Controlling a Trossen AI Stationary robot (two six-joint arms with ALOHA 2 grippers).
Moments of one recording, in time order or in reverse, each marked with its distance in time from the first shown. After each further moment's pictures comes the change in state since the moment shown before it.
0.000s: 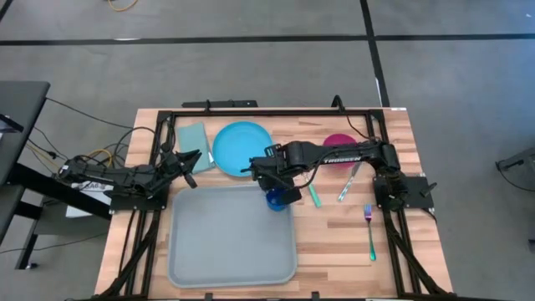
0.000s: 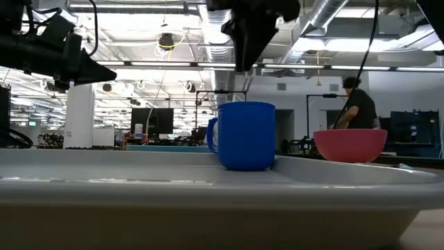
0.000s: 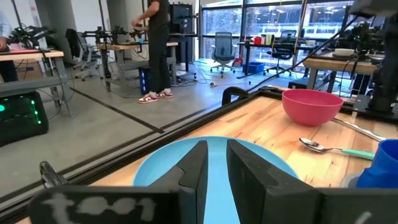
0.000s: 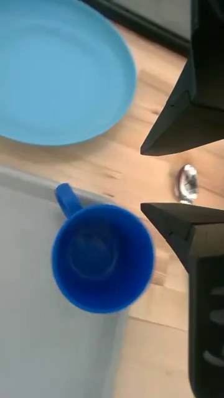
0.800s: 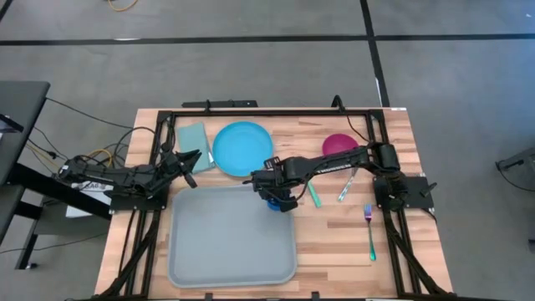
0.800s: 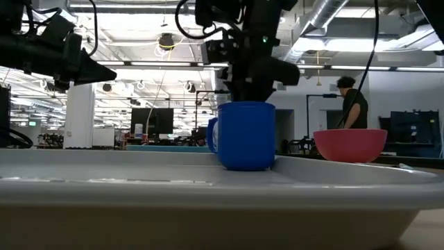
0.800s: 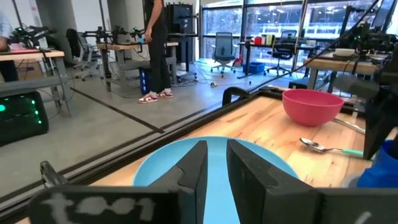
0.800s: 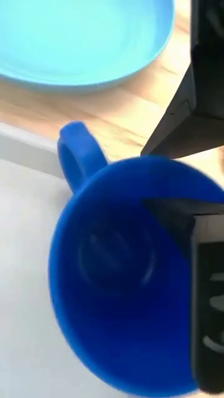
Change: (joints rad) left arm 0.000 0.000 0.000 0.000 -0.001 -0.001; right arm 0.005 0.002 -0.378 0.394 0.001 -0.011
